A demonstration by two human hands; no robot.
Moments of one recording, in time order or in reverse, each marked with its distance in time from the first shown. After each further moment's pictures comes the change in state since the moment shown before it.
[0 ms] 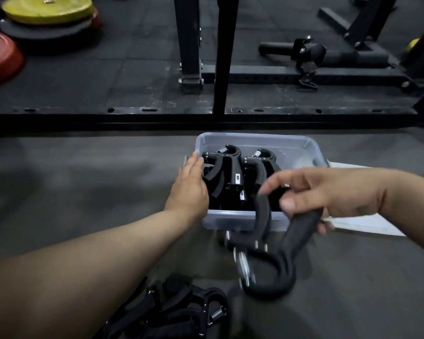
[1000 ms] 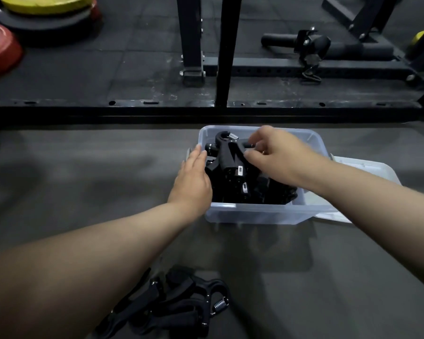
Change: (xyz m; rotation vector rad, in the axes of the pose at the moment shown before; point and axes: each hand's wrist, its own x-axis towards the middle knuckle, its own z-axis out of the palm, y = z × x) left_hand -0.003 0.006 -0.004 0.027 0.004 0.029; right_hand 0.071 -0.029 0.021 -0.778 0.892 -0.117
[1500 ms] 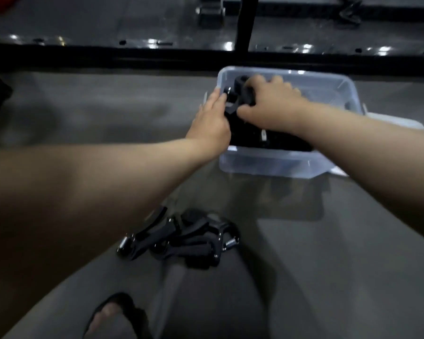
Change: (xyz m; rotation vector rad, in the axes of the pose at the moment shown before) left_hand 0.003 0.001 -0.005 0.008 -0.069 -0.039; right_hand 0.025 -0.021 0.050 -0.289 -0.050 0.022
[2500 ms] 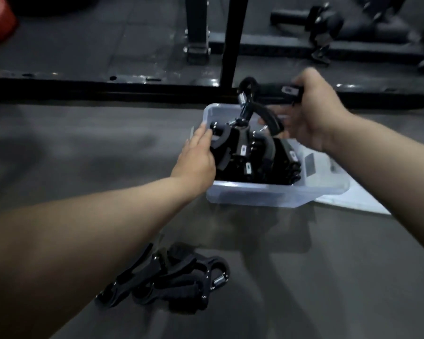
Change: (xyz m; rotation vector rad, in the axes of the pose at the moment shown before) left_hand -0.001 0.000 0.000 -0.015 0.004 0.035; right_hand 0.004 0.051 -0.061 1.476 -0.048 0.246
